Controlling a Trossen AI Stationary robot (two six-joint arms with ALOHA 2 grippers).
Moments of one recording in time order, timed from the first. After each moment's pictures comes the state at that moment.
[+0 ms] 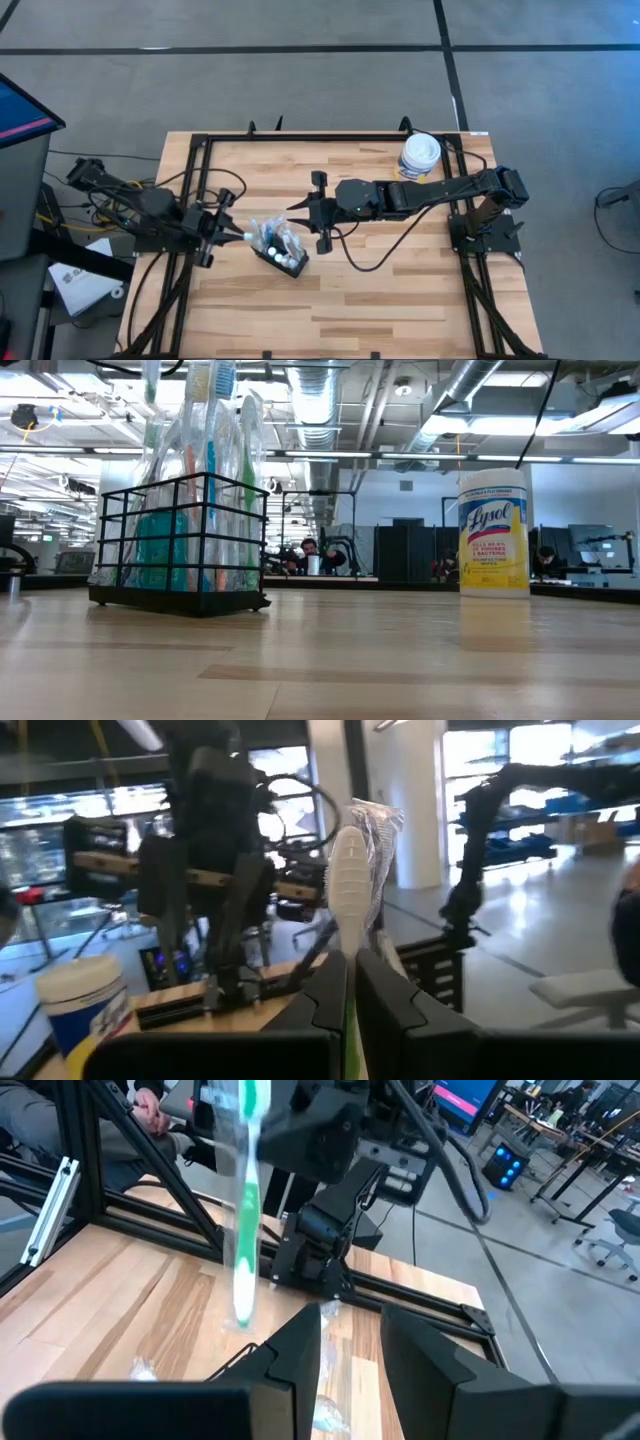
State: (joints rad) left arm -0.43 0.58 0.46 0.26 -0.18 0.16; right arm 0.16 1.72 1.56 -0.15 0.18 -0.29
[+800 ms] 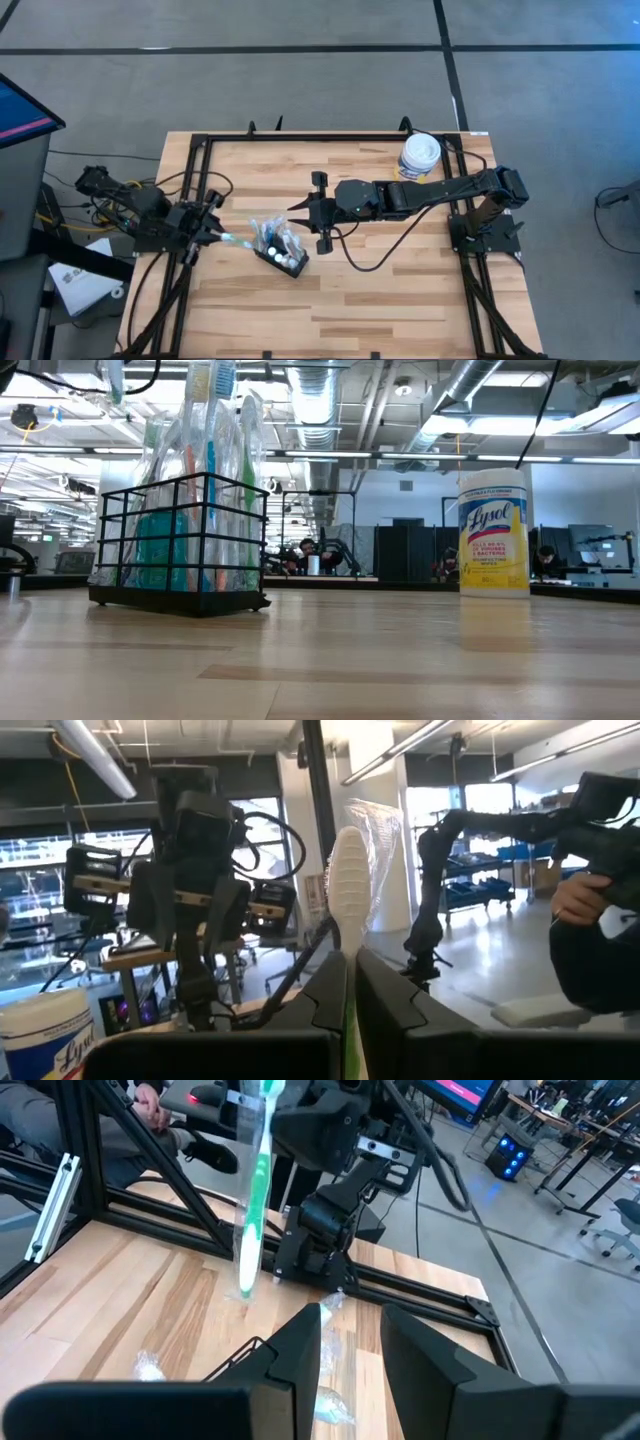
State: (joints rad) left arm -0.43 0.31 0.30 0.26 -0.08 0.15; right arm 0.16 1.72 1.56 -0.17 0.18 -0.28
